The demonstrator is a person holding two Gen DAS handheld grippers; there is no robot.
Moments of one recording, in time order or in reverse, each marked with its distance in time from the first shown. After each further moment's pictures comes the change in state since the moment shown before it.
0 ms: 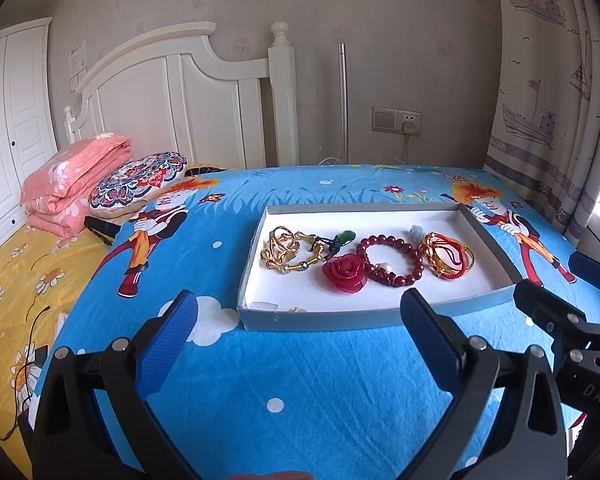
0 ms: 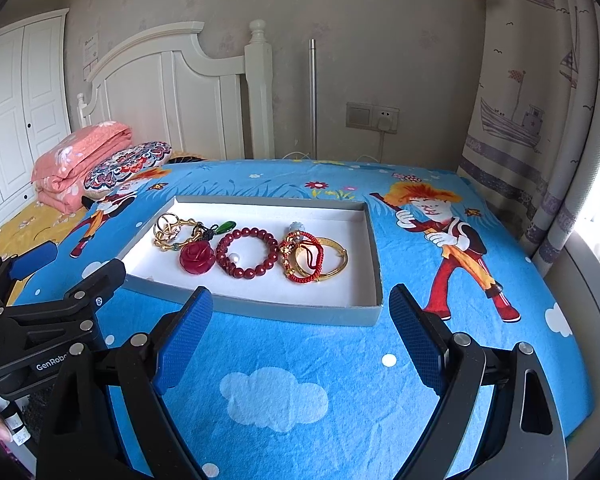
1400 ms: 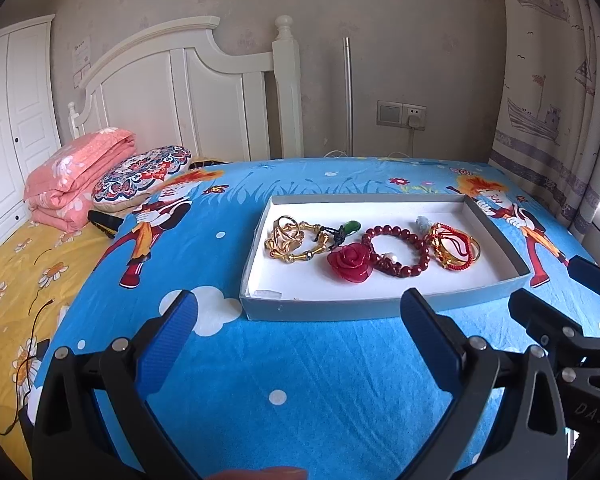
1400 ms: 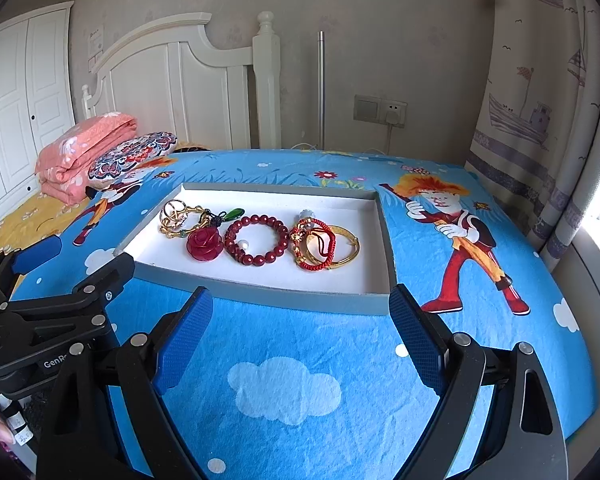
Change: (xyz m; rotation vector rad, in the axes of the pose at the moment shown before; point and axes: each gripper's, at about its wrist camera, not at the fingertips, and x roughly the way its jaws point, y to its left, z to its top) left arm 0.004 0.001 -0.008 -0.004 0.020 0.016; right arm 0.004 0.010 -0.009 -0.014 0.021 0.010
